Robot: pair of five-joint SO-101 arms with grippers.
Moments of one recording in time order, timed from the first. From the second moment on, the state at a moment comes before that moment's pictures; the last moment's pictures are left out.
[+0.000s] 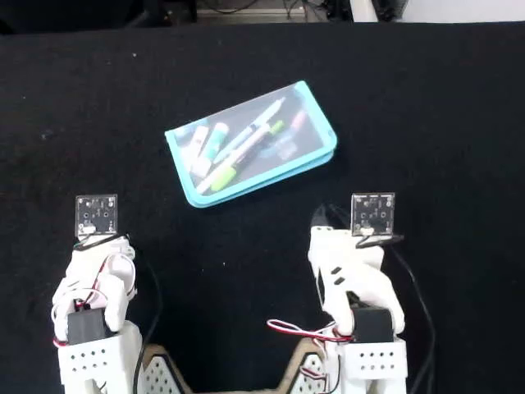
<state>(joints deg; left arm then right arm) -16.4 -103.1 96.0 59.6 -10.3 -1.2 -102.9 97.0 49.0 -2.1</state>
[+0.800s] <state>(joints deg) -16.4 -103.1 96.0 72.0 -10.9 -0.9 -103.0 97.0 74.3 -2.0</state>
